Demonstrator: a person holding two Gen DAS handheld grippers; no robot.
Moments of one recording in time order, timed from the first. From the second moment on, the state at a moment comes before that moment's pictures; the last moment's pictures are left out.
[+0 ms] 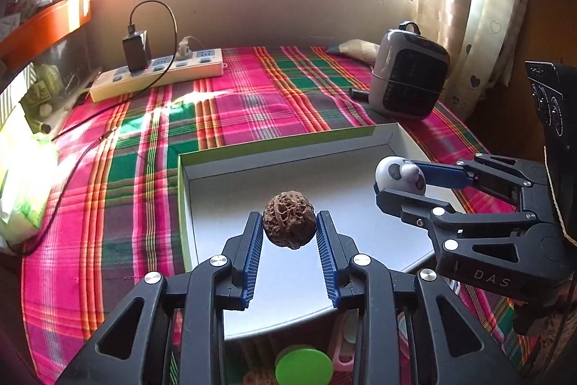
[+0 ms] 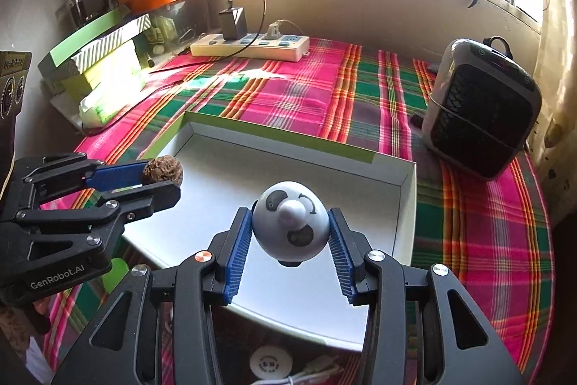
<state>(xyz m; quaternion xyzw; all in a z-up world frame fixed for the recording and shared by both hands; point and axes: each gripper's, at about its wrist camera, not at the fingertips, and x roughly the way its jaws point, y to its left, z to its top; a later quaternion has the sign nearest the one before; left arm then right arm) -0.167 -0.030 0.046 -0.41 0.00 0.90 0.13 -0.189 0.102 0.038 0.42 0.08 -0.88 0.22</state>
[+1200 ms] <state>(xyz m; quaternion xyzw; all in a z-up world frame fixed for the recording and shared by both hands) -0.226 -0.030 0.016 -0.45 0.02 0.89 0.11 -0.249 0.077 0.005 0.45 0.13 -0.87 0.18</state>
